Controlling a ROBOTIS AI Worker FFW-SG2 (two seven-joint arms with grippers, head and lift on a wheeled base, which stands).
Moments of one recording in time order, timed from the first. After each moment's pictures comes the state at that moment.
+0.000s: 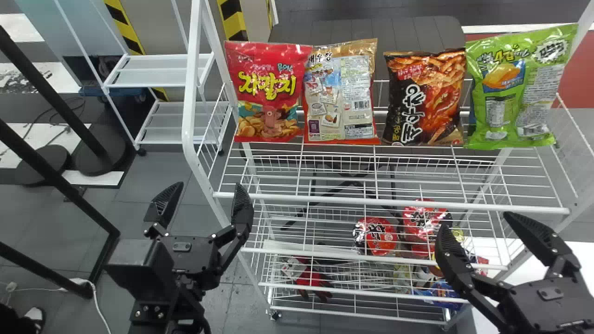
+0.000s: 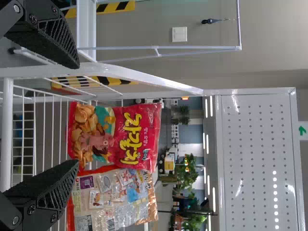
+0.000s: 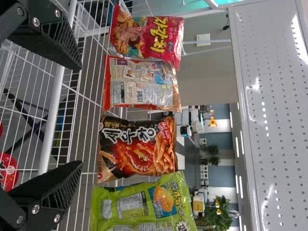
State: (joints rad) left arm 0.70 0.21 -0.10 -2.18 0.06 -0.05 0.22; right arm 0.84 -0.06 0.05 -2.30 -0.03 0.06 0.19
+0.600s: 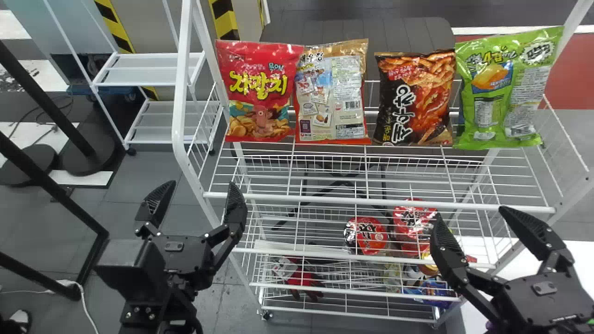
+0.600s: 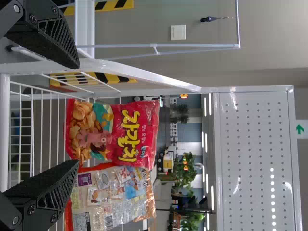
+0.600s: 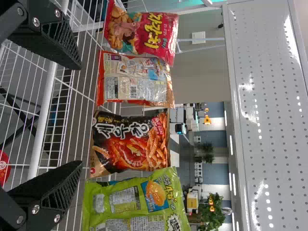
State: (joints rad) left arm 0.70 0.21 -0.11 -2.18 0.05 -0.05 0.22; right arm 0.84 -0.06 0.03 -2.30 -0.03 0.04 0.19
